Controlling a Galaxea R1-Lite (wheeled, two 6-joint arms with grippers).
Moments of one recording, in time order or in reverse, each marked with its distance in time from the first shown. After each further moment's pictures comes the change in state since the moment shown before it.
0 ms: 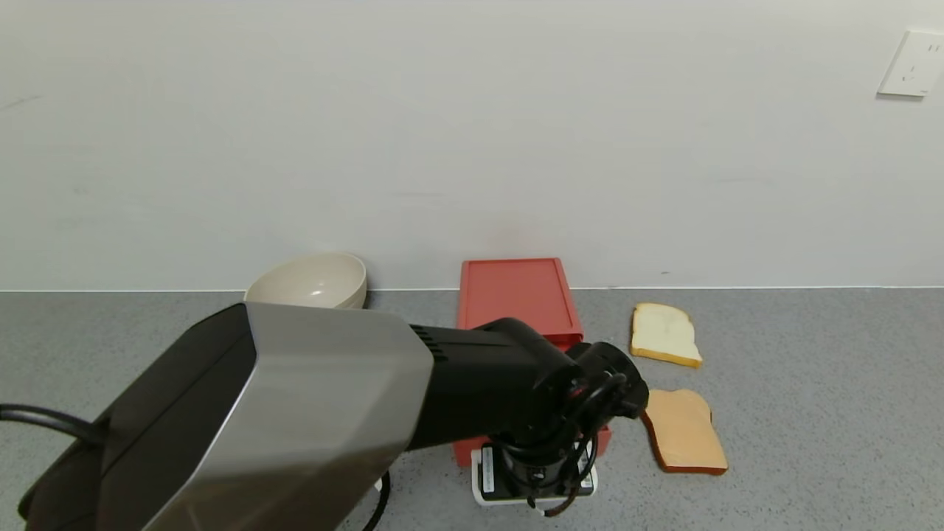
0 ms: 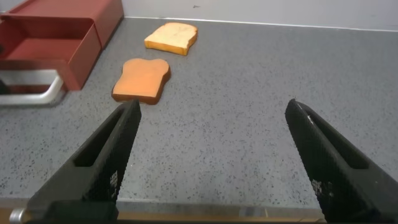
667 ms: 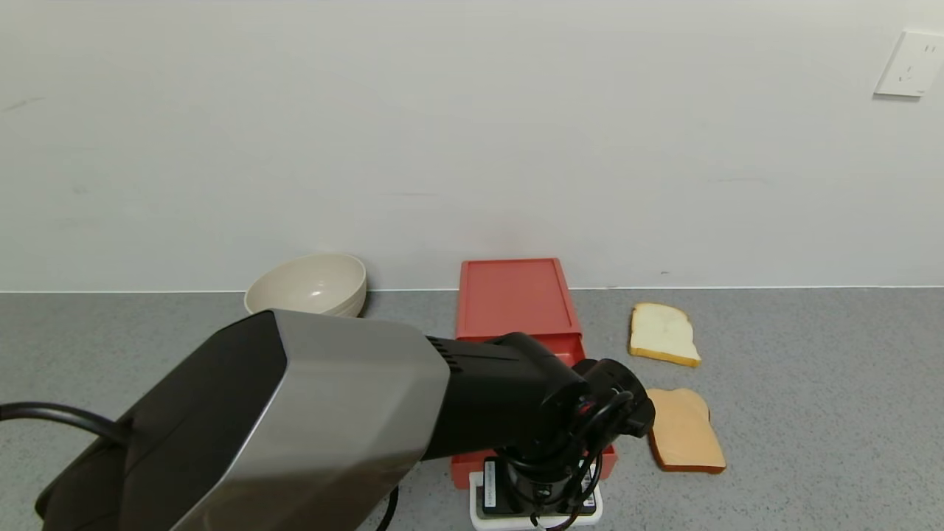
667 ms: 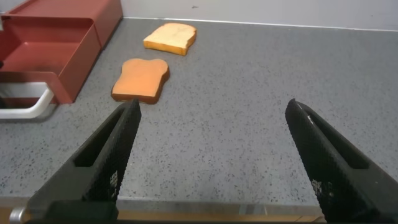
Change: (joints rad) left arm -0.007 -0.009 0.016 -0.020 0.022 0.006; right arm 0.000 0.000 0.000 0.000 0.000 0.000
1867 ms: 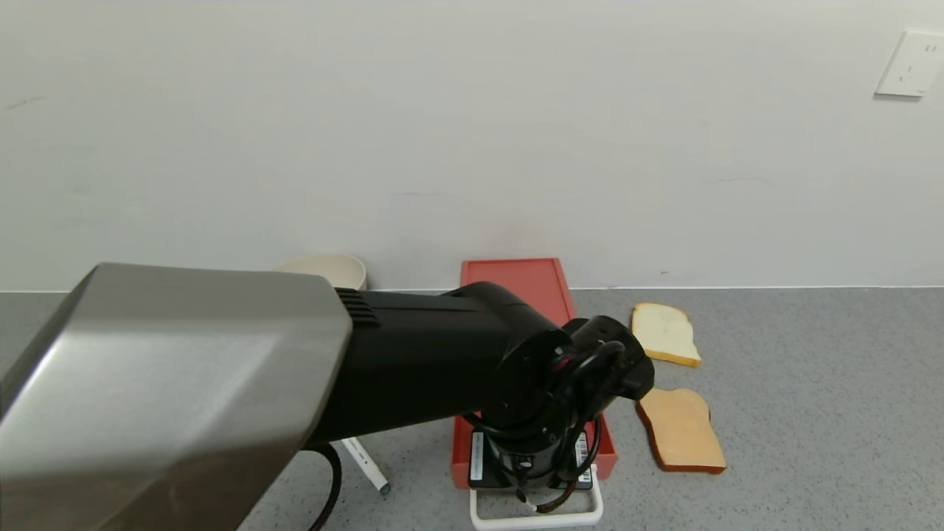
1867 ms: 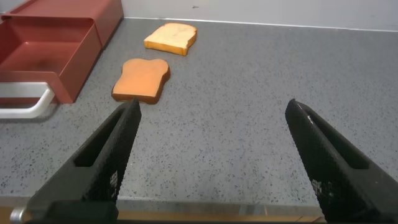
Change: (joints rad) left arm 0.001 -0.109 -0.033 0.072 0.010 0.051; right arm 0.000 0.000 0.000 0.000 0.000 0.000
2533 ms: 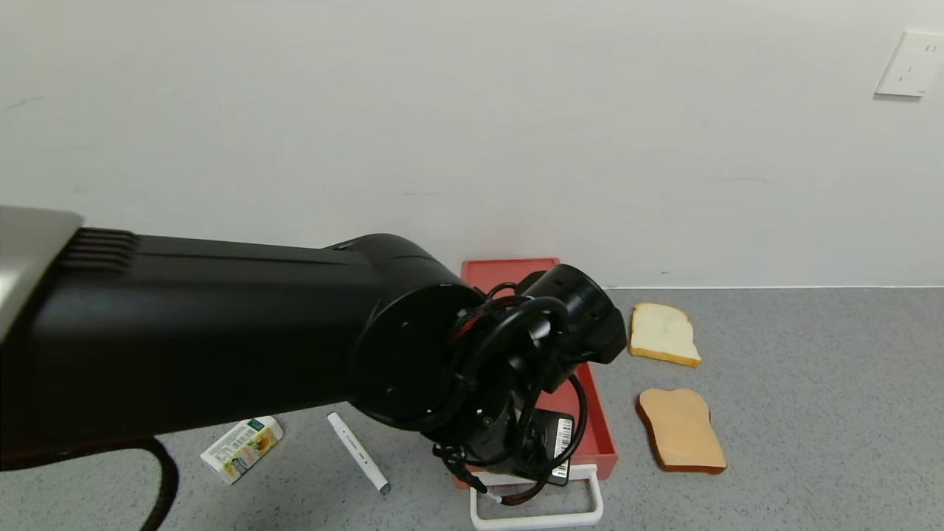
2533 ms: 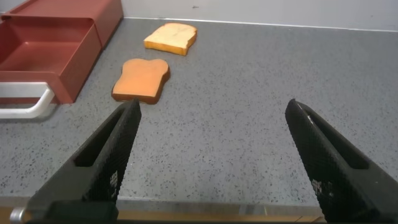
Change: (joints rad) left arm 0.009 -0.199 0.137 -0.083 -0.013 0.248; right arm 0.000 0.000 0.000 0.000 0.000 0.000
